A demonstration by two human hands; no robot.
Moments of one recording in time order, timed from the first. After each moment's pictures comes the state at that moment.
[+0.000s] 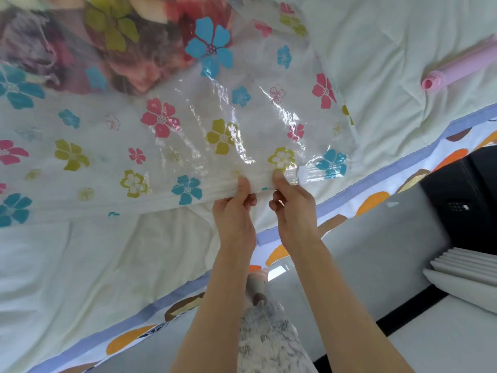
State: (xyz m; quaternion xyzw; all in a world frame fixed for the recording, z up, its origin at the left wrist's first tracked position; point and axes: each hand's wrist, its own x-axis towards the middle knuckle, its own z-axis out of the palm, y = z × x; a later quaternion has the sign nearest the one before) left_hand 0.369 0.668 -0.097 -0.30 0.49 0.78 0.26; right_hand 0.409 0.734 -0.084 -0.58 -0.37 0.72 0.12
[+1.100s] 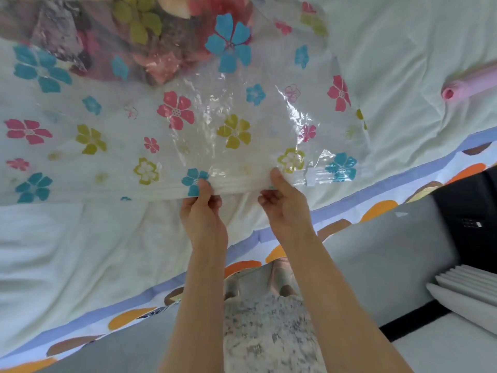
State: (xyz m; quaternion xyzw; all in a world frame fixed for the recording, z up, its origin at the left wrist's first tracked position) left_hand 0.351 0.629 -0.094 -0.40 0.49 0.76 0.14; right_hand 0.397 0.733 -0.085 -0.55 -0.24 0.79 0.08
